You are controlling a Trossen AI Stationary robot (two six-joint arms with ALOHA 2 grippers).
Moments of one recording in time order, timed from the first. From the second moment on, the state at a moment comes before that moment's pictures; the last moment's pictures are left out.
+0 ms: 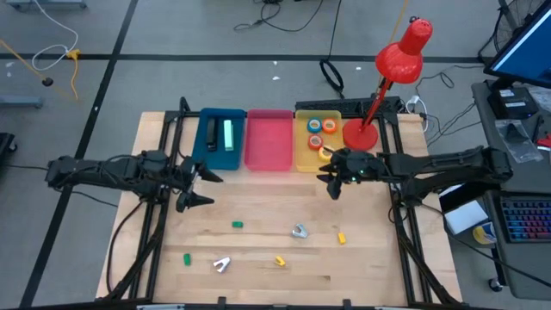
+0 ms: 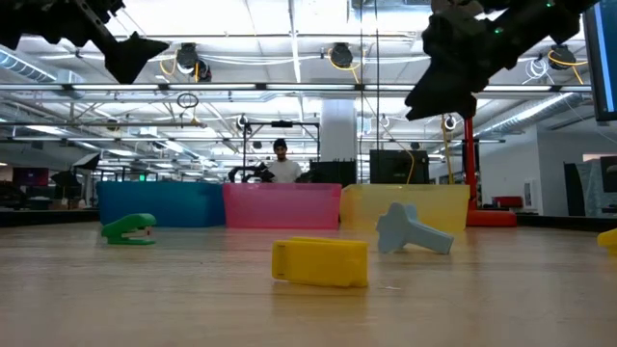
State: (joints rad) left arm -0.02 0.47 0.39 -0.06 0.22 -0.31; right arm -0.04 1.03 0.64 -0.18 0.15 0.43
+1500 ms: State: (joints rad) left arm -0.02 0.35 0.12 0.39 0.16 -0.72; right arm -0.02 0.45 0.06 0.33 0.15 0.60
